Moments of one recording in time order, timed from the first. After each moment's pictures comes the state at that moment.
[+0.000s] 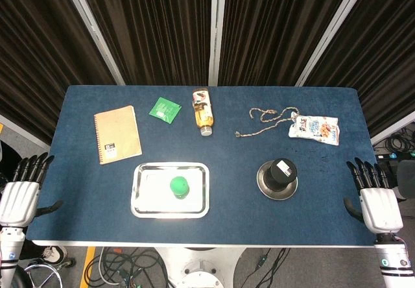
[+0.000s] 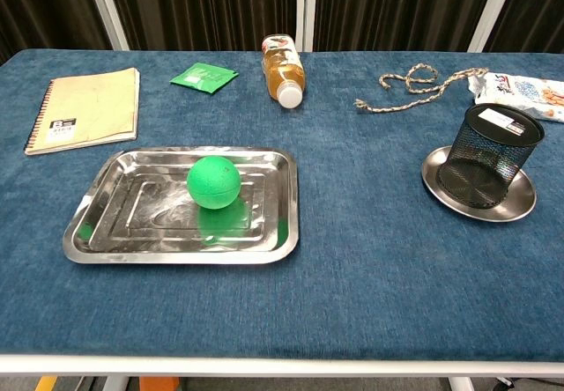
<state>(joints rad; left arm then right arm) -0.12 -1.15 -0.05 -1.61 1.49 1.48 0.08 0.10 -1.14 0.06 -1.62 -1.50 1.46 -0.15</state>
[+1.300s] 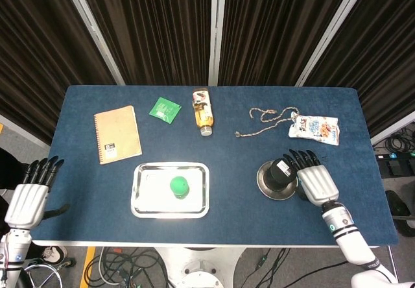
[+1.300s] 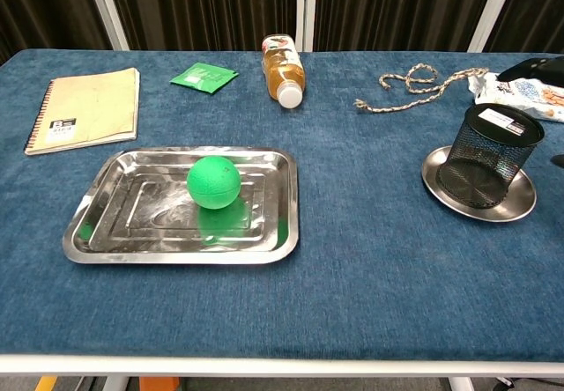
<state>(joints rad) -0.12 -1.17 -0.03 -1.59 1.53 1.47 0.08 0.41 -1.20 0.13 -1.75 -1.29 1.03 -0.44</state>
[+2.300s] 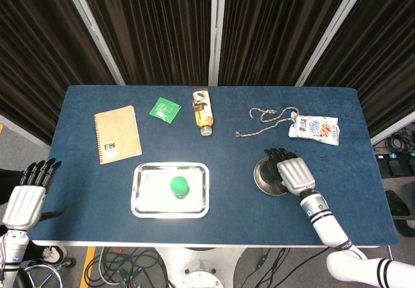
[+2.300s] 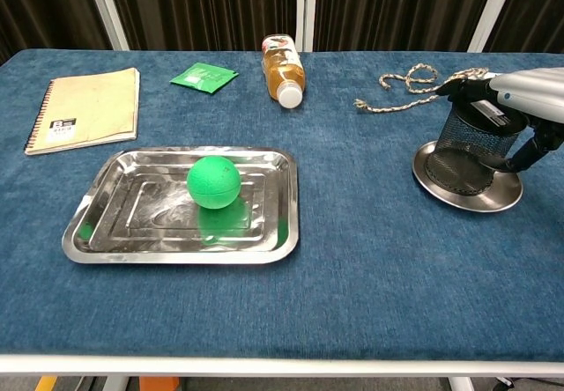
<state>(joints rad) -0.12 -1.18 -0.02 -1.55 1.53 1.46 0.04 0.56 -1.33 0.13 -1.67 -1.10 0.97 -0.48</state>
